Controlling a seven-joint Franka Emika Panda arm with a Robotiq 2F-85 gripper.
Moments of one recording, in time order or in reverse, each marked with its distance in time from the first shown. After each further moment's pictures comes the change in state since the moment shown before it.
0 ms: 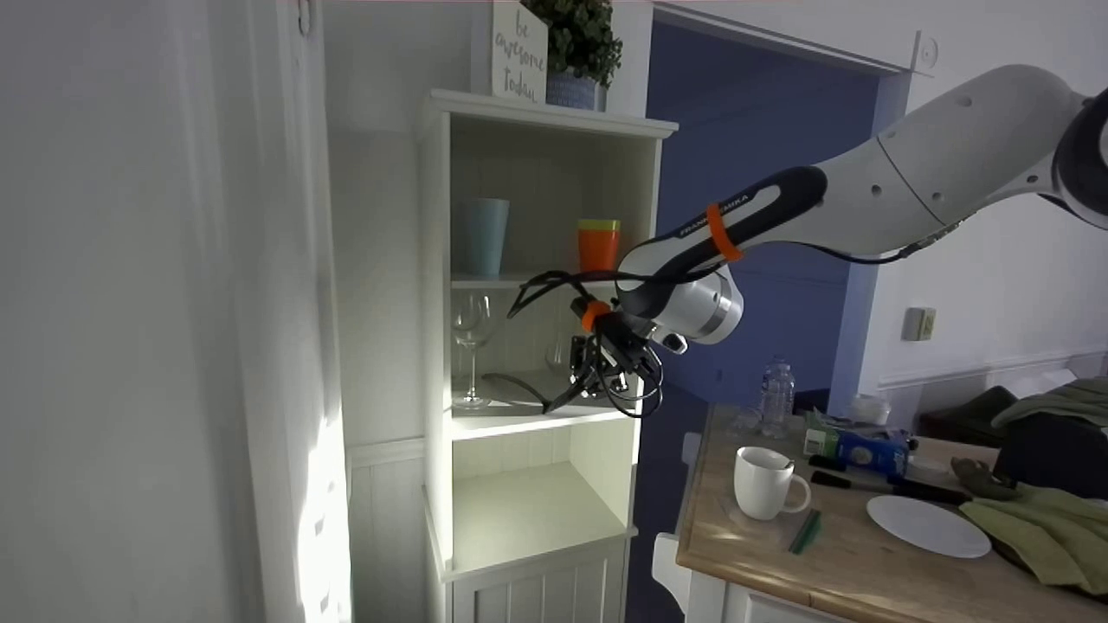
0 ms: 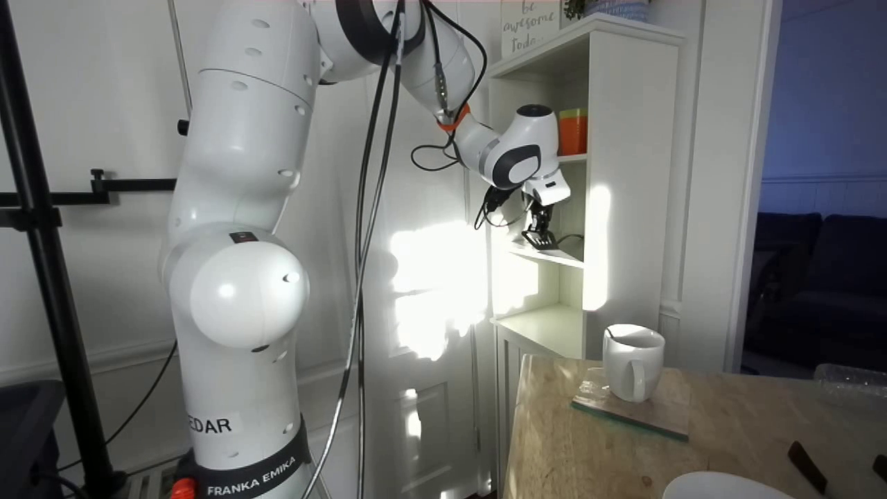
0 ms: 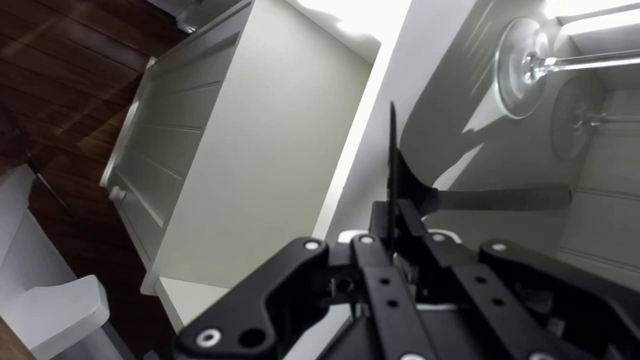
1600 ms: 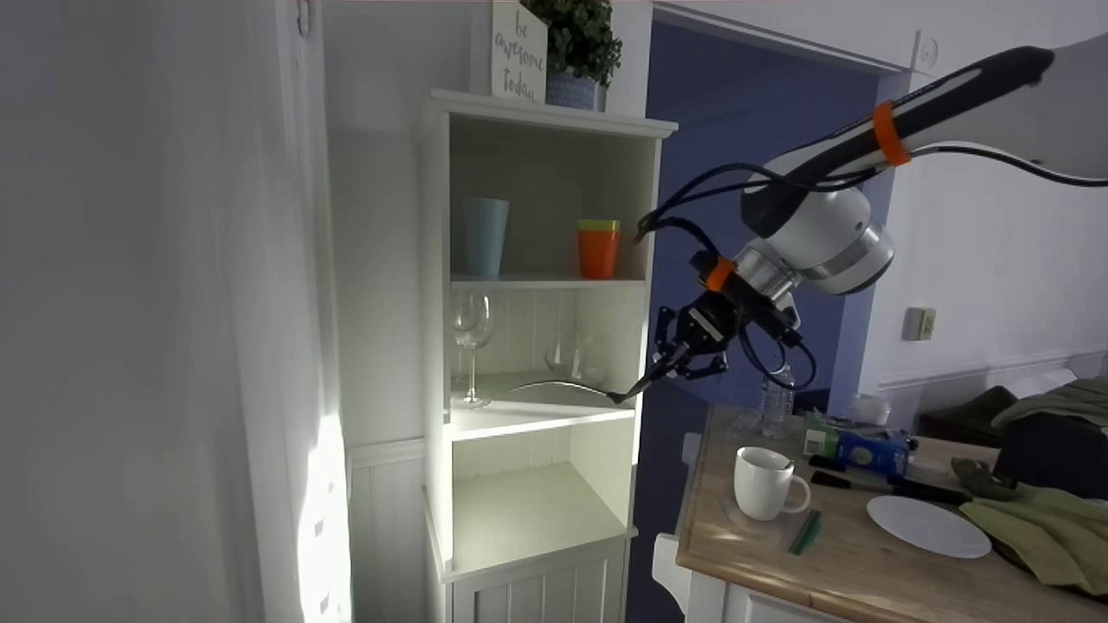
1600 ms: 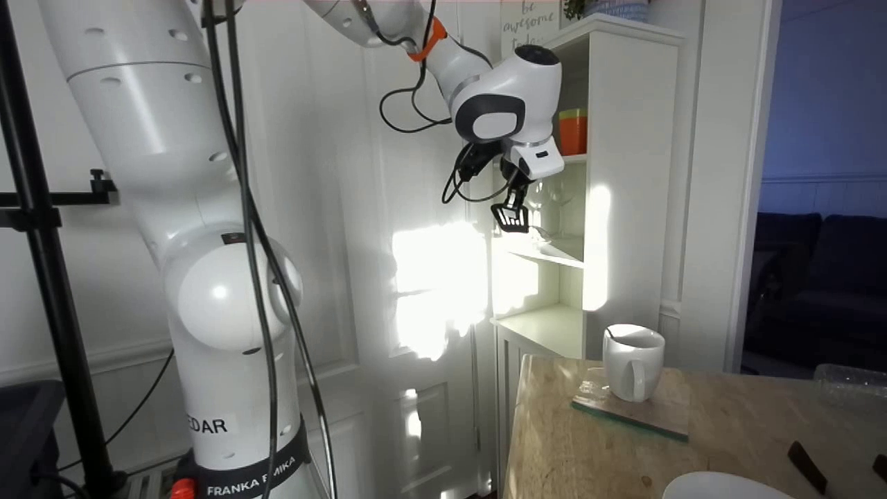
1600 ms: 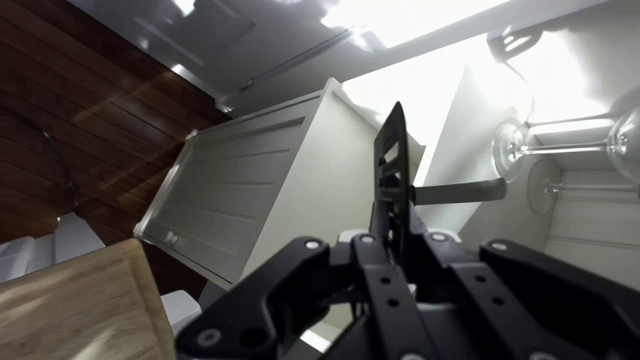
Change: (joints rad) arm -0.065 -0.488 -0.075 -0.389 0.362 -0.304 -0.440
